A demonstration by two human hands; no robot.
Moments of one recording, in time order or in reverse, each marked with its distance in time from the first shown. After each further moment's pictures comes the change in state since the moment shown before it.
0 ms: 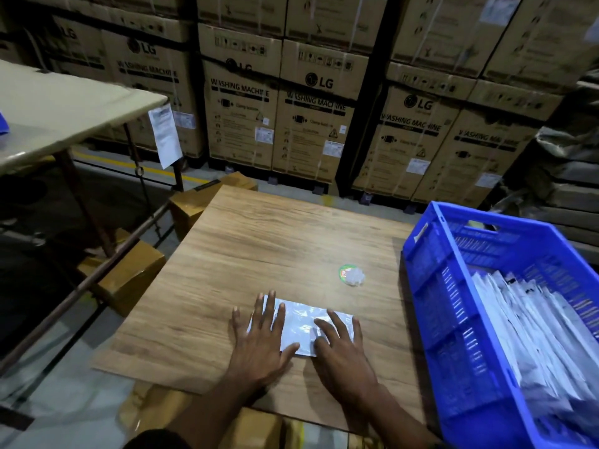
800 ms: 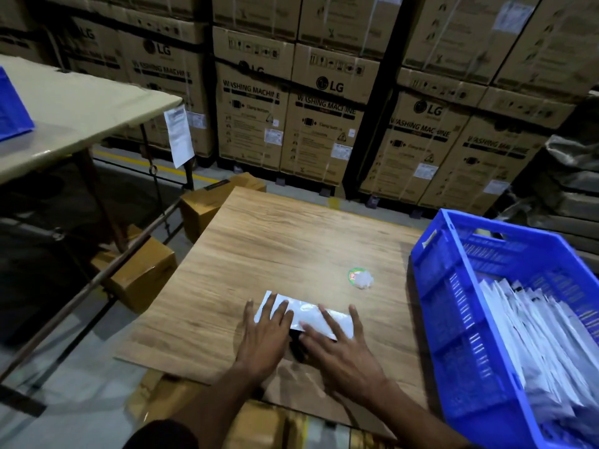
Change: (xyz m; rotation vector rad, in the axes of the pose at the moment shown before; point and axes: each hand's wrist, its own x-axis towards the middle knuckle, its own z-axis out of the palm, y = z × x) left_hand 0.001 -0.014 -0.019 0.165 0.152 0.099; right_hand 0.007 -0.011 -0.038 -0.113 0.305 -0.369
